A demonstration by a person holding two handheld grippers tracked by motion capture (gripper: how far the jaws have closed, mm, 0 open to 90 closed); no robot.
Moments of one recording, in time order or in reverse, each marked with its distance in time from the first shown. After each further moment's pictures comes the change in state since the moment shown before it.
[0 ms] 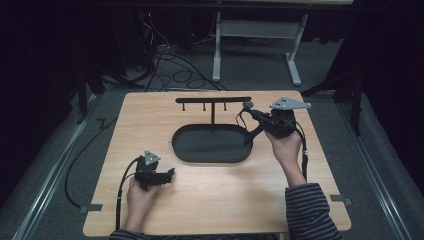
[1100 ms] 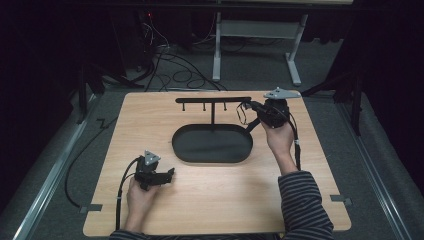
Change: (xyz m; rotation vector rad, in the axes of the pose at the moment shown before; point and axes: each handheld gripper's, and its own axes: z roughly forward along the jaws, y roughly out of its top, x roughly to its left) left arm 0.000 0.000 0.000 0.000 0.000 0.000; right arm -0.015 0.010 0.034 0.038 -0.123 0.025
